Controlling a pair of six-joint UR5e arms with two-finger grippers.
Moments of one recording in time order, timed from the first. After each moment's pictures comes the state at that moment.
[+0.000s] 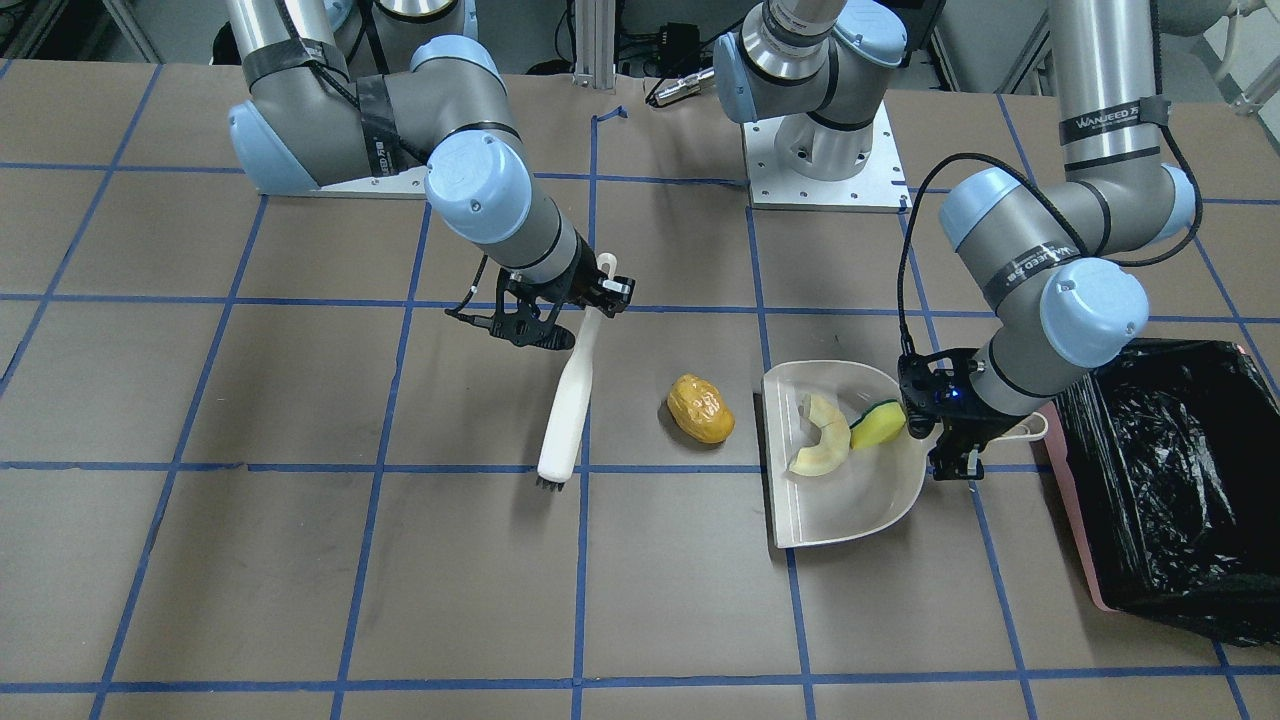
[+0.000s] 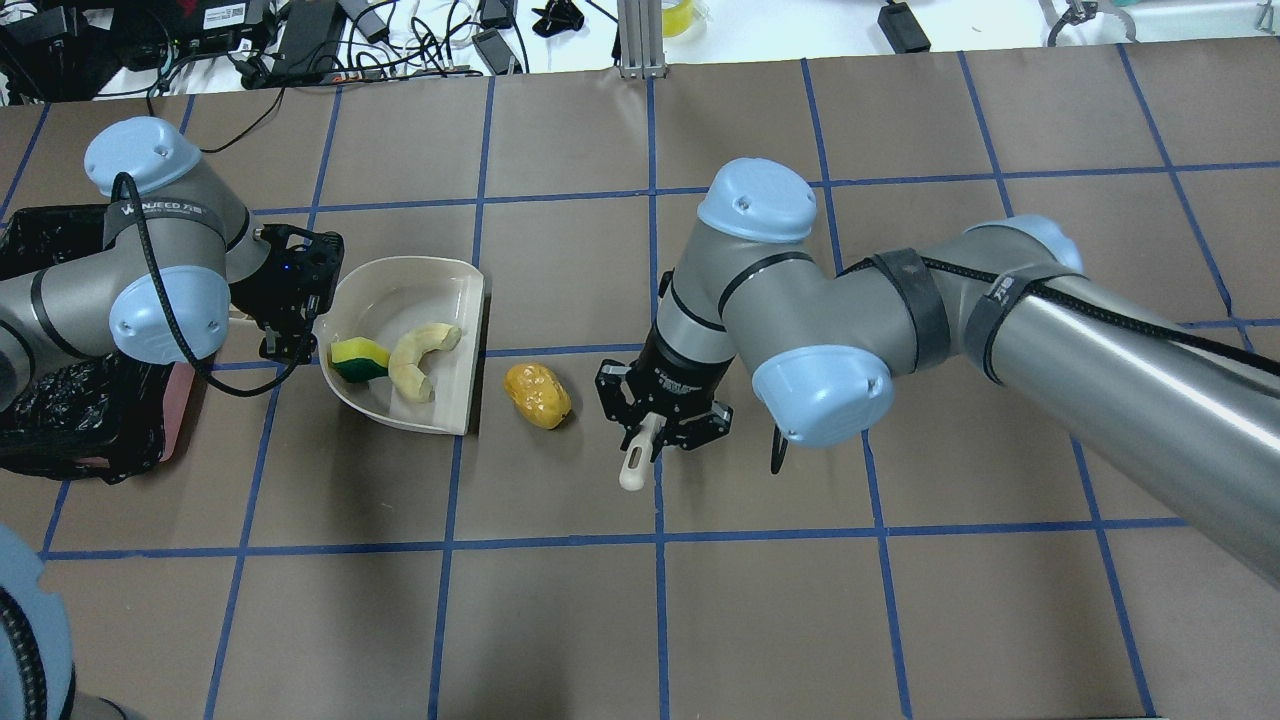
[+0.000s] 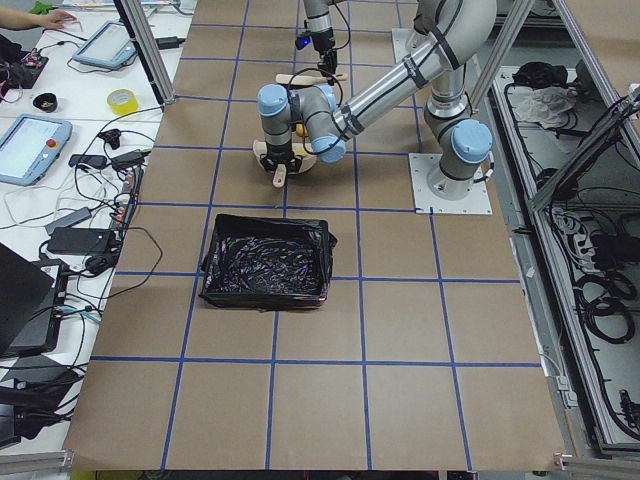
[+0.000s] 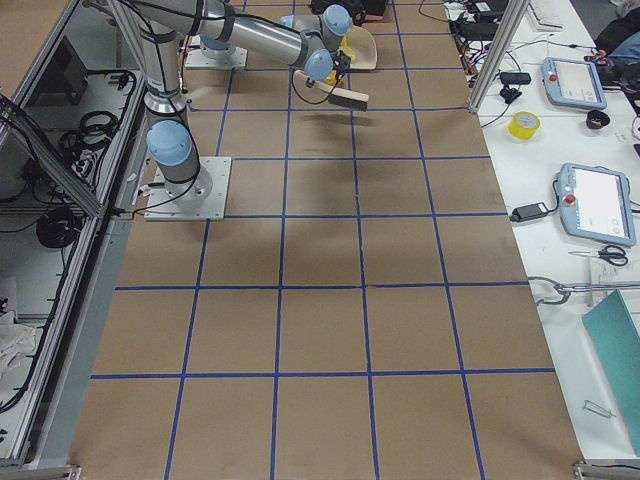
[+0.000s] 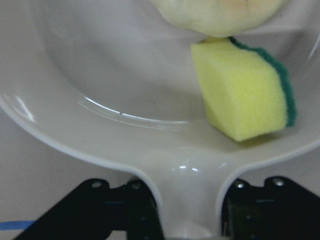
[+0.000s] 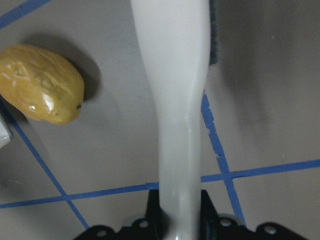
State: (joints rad) left arm -1.28 -1.87 -1.93 -0.94 1.57 1.88; right arm 1.93 -1.35 1.93 -2.03 -1.18 0.66
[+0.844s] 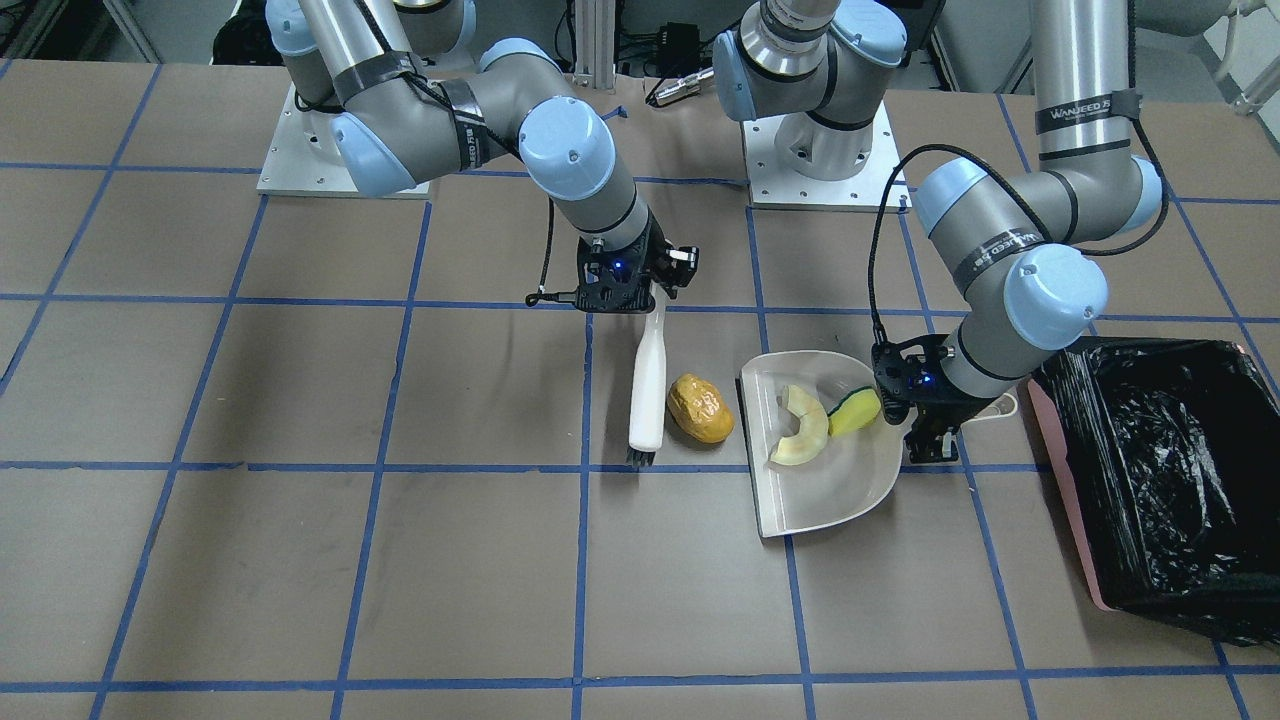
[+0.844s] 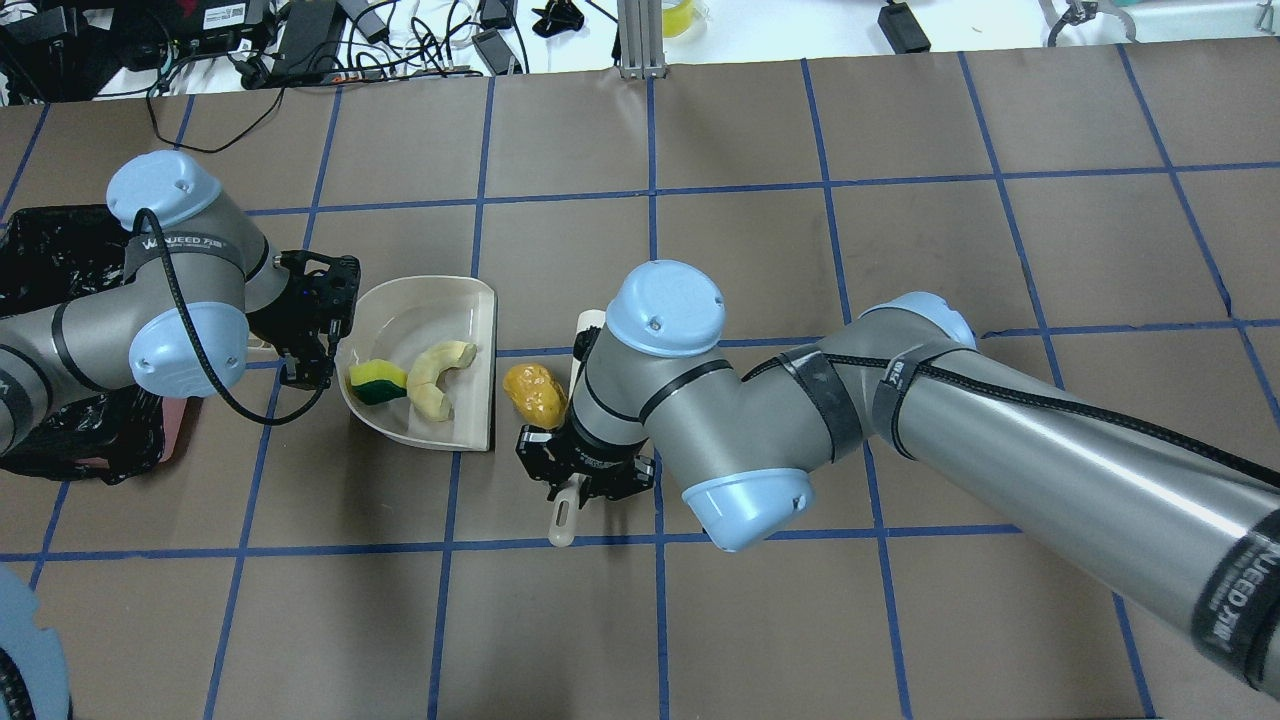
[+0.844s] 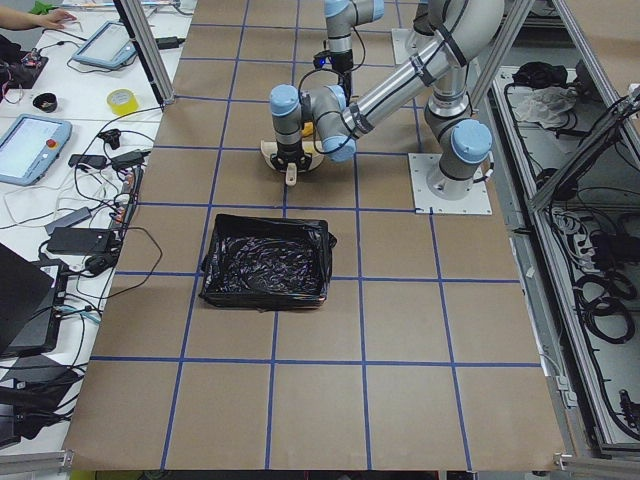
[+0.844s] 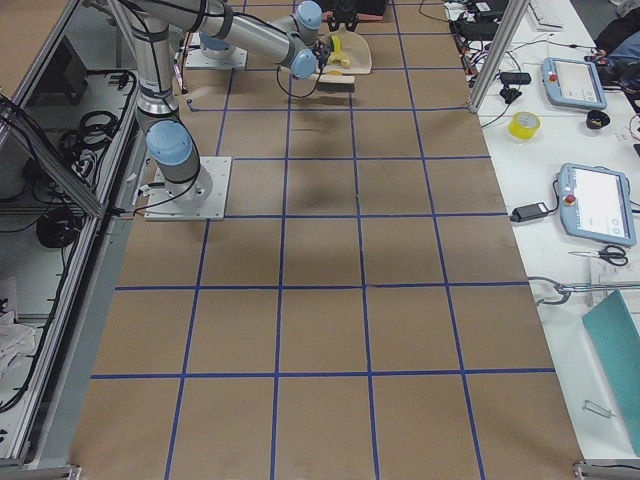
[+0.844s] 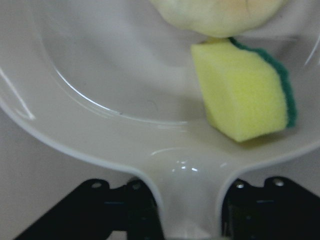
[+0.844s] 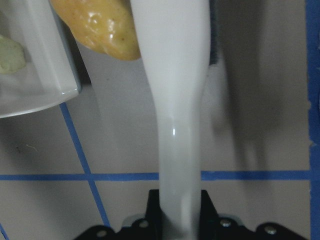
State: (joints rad) left arm -1.31 -1.86 -1.99 -0.90 1.56 1.80; right arm 2.07 -1.28 1.97 -2.30 -1.16 0.69
